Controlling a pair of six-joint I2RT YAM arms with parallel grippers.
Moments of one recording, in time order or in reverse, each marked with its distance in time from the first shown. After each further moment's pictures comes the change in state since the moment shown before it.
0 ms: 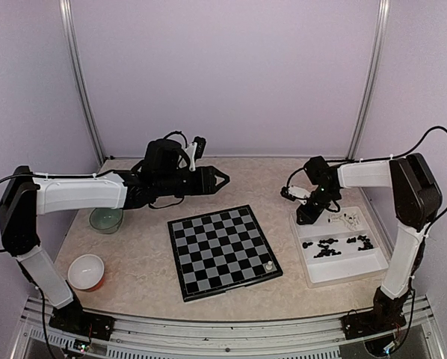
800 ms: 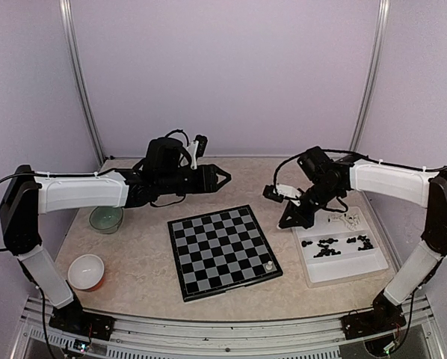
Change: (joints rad) left arm 0.000 0.014 0.023 0.001 0.006 0.001; right arm 0.176 -0.282 -0.034 -0.144 -0.274 -0.127
